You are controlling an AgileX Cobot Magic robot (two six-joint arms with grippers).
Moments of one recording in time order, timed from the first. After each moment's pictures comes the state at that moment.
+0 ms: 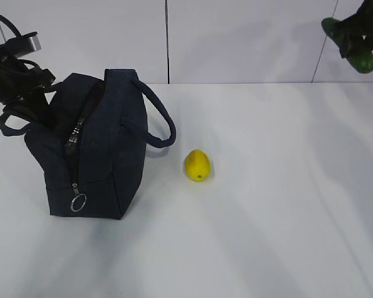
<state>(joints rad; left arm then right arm) -0.02 2.07 -1.66 -0.49 1.20 0.34 -0.10 2.36 -2.48 -0.06 1.24 -0.19</state>
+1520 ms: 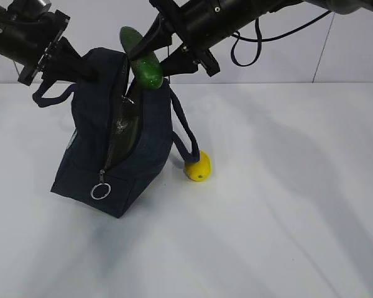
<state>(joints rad) -0.02 2.02 -1.66 -0.98 1.21 0.44 0.32 2.24 -2.16 0.95 1.24 -0.03</state>
